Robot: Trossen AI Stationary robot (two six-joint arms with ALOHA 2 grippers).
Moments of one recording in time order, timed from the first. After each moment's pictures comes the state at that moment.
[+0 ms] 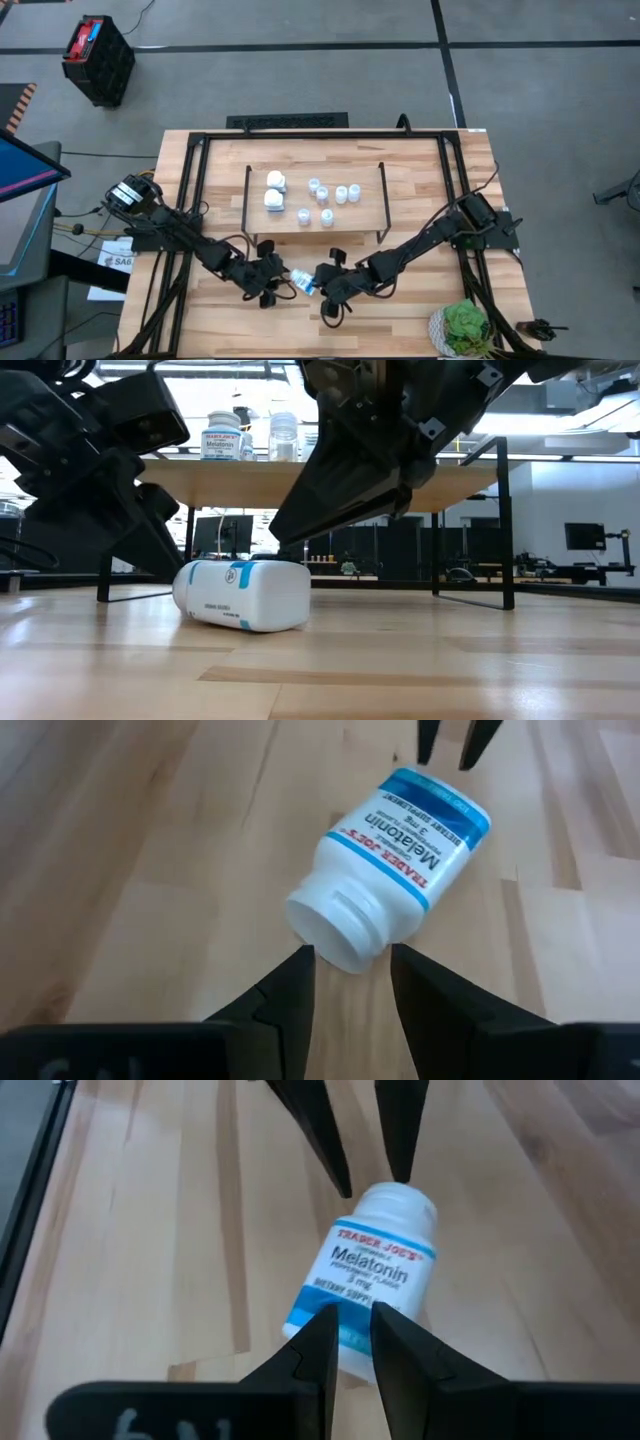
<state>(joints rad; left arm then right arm) -0.57 1.63 0.63 0.17 -0.41 -0.58 0.45 2.02 1.26 0.00 0.37 0.52</state>
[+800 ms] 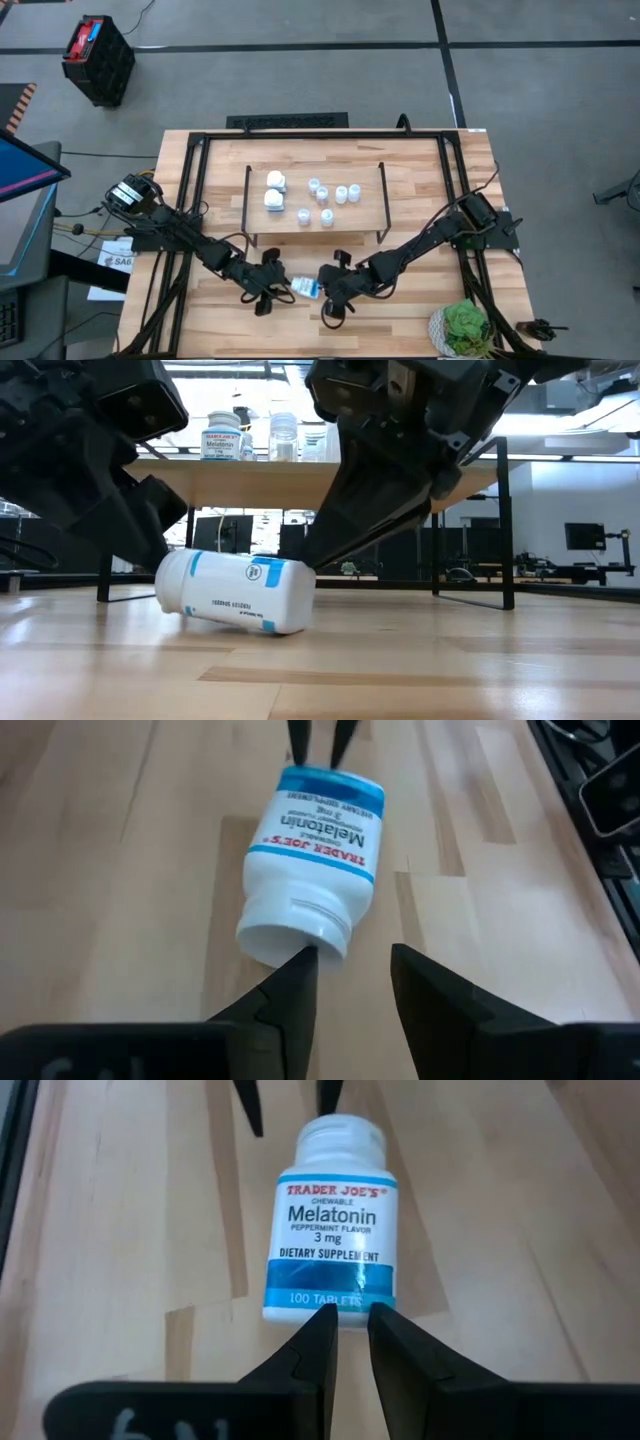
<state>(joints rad) -0.56 1.63 0.63 0.27 -0.22 -0.51 0.45 2.02 1.26 -0.09 0.31 0.58</state>
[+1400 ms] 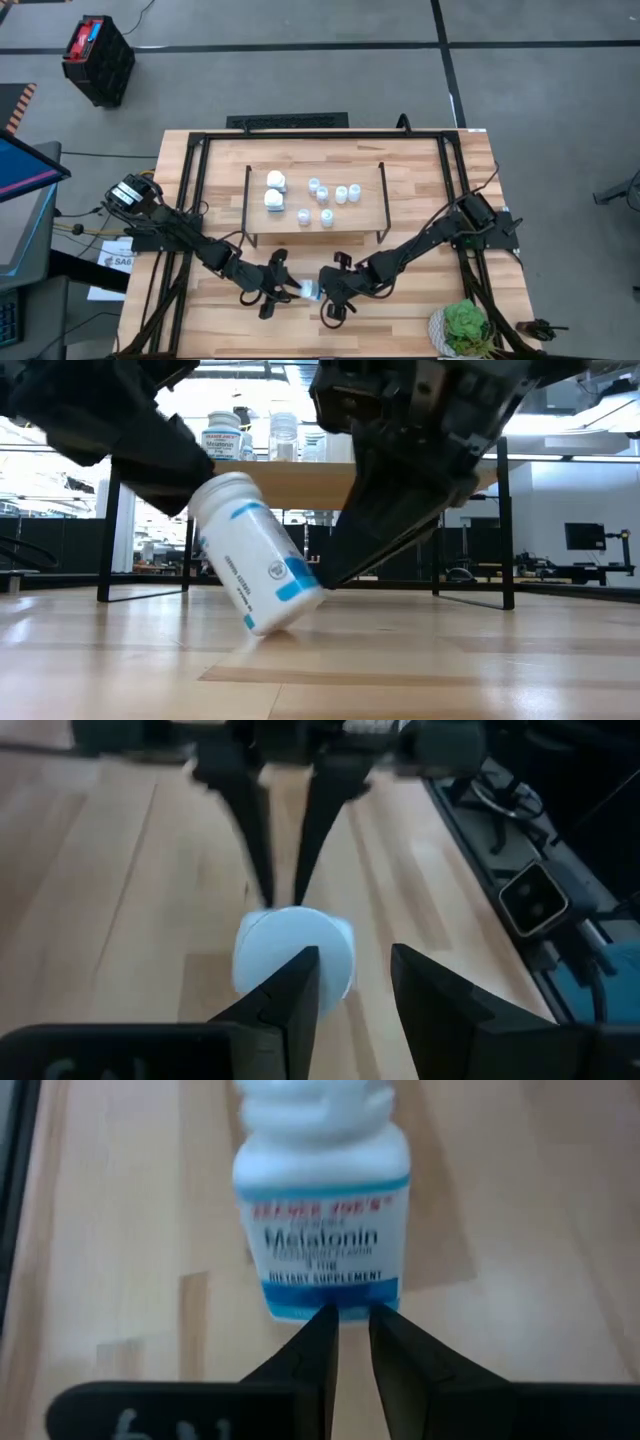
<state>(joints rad) -0.55 1.63 0.63 0.50 -0.25 -0.40 0.45 2.02 1.26 -0.11 0.23 0.58</state>
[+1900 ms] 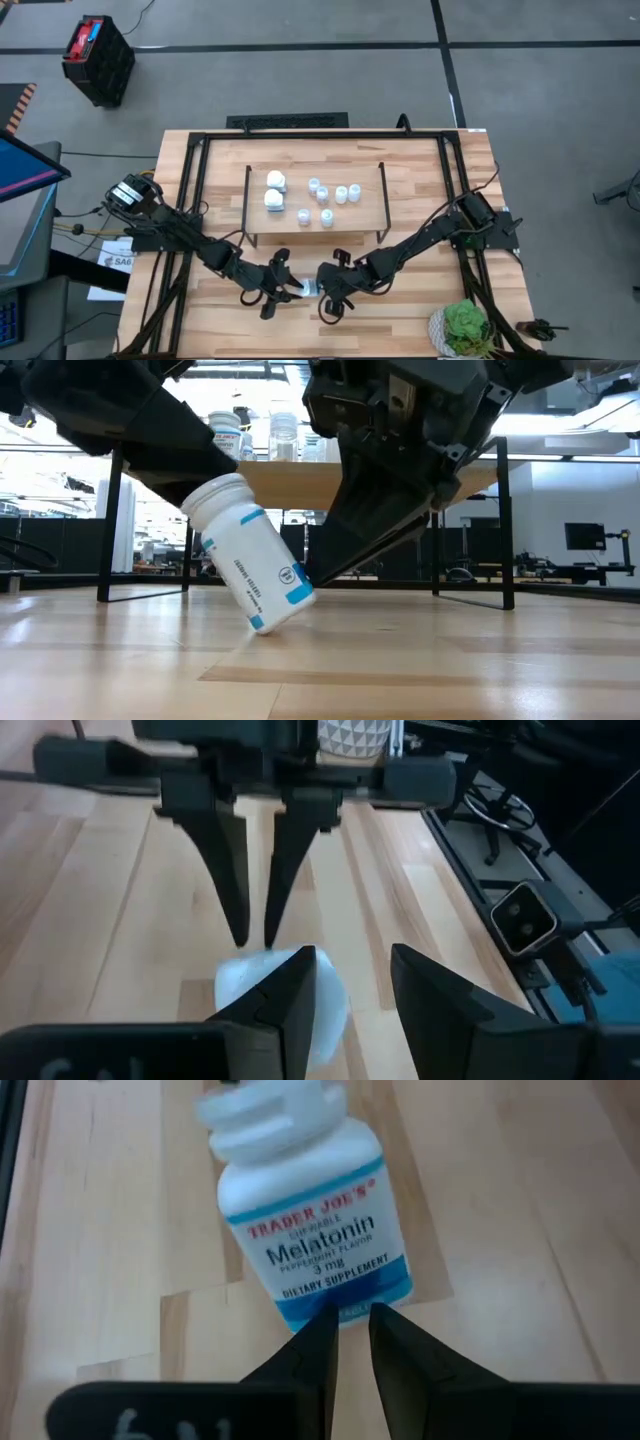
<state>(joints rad) -0.55 1.63 0.64 0.54 -0.24 -0.38 0.43 2.02 1.26 -0.11 0.24 0.58</state>
